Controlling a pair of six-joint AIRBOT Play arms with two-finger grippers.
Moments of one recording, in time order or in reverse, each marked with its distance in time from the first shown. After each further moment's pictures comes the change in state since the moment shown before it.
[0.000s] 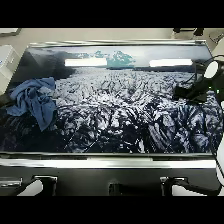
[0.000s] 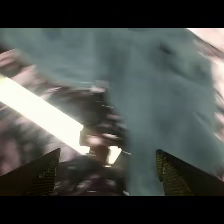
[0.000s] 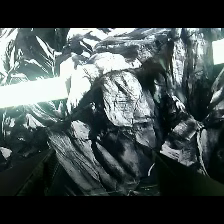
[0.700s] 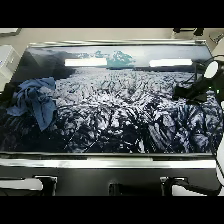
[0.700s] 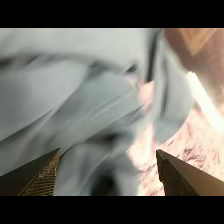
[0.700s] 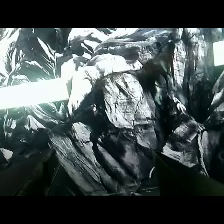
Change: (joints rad) left arm 0.086 -0.457 0.132 -0.680 0.417 0.141; right arm 0.000 0.000 0.000 0.006 -0.010 0.000
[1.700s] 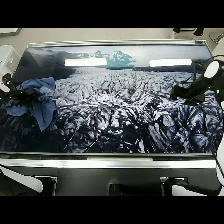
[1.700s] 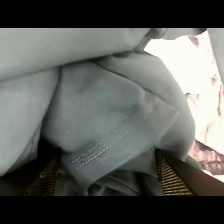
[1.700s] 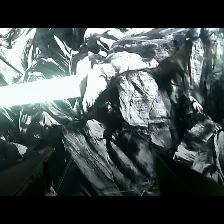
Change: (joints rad) left arm -0.137 -0.265 0.256 0.459 -0.145 -0.018; right arm 0.000 0.000 0.000 0.049 0.008 0.000
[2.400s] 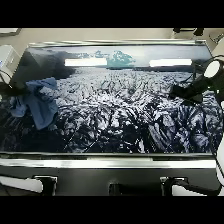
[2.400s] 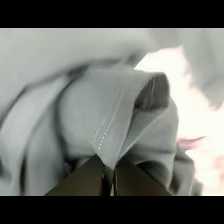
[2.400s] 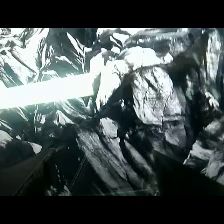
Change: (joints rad) left arm -0.021 0.253 0.001 0.030 -0.090 0.022; right arm 0.000 0.000 0.004 0.040 -0.004 0.029
